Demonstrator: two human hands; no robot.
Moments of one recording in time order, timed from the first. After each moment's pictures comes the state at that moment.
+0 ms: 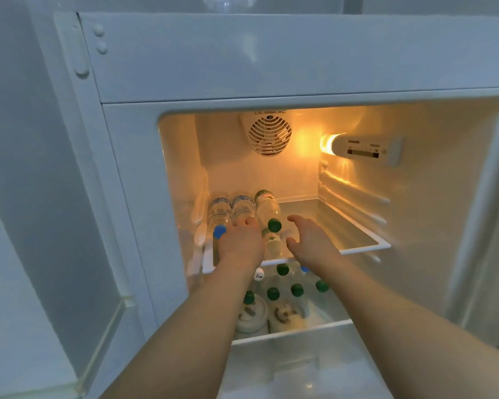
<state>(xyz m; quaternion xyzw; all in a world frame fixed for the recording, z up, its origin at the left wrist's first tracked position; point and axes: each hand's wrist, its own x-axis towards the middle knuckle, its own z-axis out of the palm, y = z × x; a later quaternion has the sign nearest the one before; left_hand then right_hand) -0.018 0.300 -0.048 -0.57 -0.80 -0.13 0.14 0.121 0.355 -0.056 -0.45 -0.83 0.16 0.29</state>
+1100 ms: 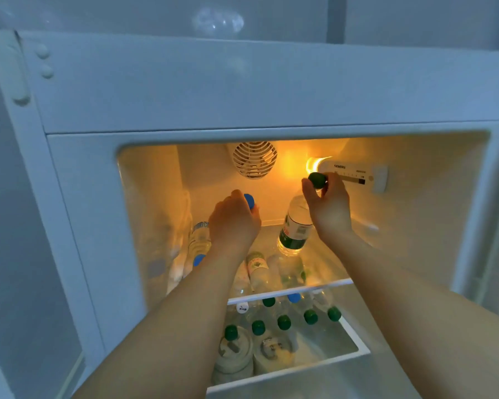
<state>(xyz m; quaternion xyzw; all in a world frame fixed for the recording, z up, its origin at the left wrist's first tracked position) -0.010 0.352 0.019 -0.50 -0.77 -0.35 0.18 0.140 0.420 0.028 -0.37 -0.65 0.23 0.62</state>
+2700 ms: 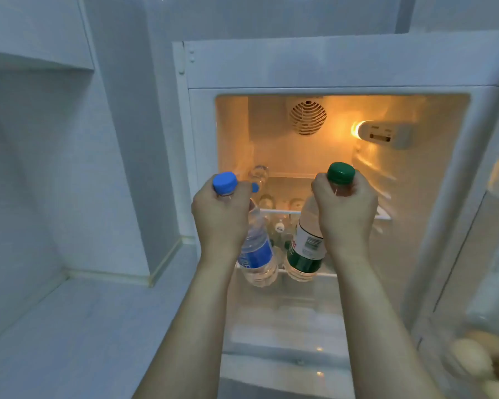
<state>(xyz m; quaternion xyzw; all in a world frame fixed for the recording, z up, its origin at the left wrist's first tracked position) 0.120 0.082 0.011 -0.29 -0.60 -0.75 0.04 0.229 0.178 0.011 -0.24 -0.60 0.36 0.67</state>
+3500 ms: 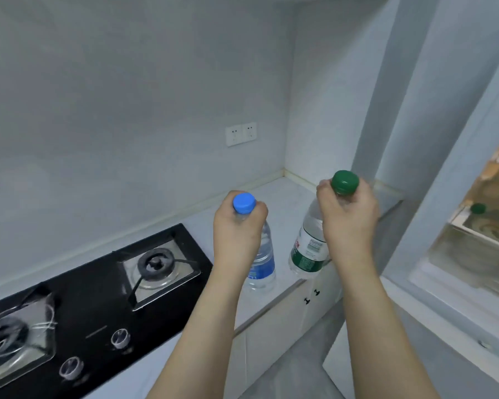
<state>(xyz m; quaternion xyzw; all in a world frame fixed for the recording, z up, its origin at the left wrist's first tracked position) 0.166 -0.307 -0.093 0.00 -0.71 -0.69 0.15 0.174 -0.168 -0.078 -0.07 -0.69 0.61 0.39</state>
